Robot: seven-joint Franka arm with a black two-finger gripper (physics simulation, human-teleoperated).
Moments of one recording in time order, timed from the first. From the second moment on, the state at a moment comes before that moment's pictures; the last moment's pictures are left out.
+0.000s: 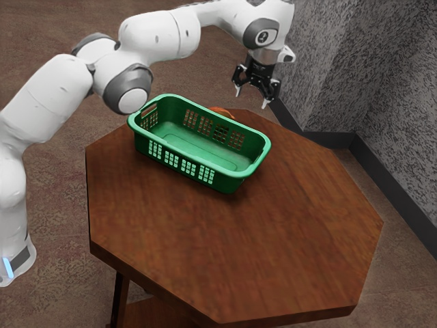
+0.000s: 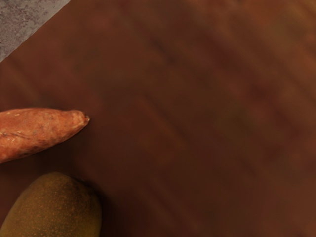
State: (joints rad) arm 0.21 0.66 0.22 -0.90 -0.09 1.60 -0.47
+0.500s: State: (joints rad) arm 0.30 0.56 0.22 -1.05 -0.15 1.62 -0.55
